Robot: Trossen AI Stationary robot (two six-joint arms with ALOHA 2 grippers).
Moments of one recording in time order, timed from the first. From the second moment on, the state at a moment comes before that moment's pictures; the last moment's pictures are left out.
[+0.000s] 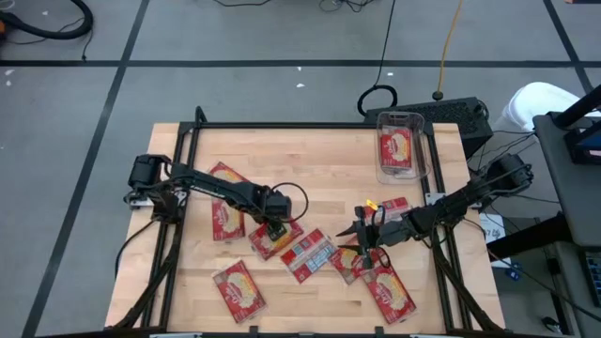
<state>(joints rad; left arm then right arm) -0.06 1.78 1.04 -0.61 -0.01 -0.69 0.42 1.37 0.37 0.57 0.30 0.07</state>
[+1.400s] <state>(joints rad) -0.11 1.51 0.93 0.10 -0.66 -0.42 0.34 1.37 0.37 0.72 0.58 0.25</state>
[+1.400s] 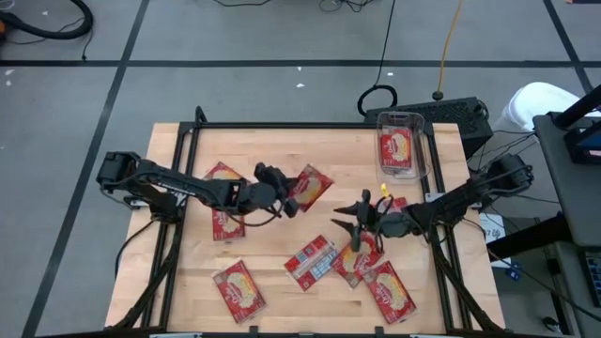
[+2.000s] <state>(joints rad) -0.19 1.51 0.93 0.36 -0.74 -0.31 0.17 1.37 0.37 0.96 0.41 0.15</state>
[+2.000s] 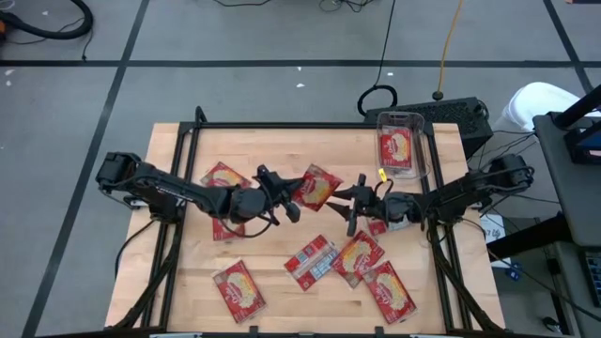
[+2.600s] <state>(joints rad) -0.21 1.51 0.93 0.49 -0.74 -0.26 0.11 1.37 0.37 1.19 0.23 0.19</state>
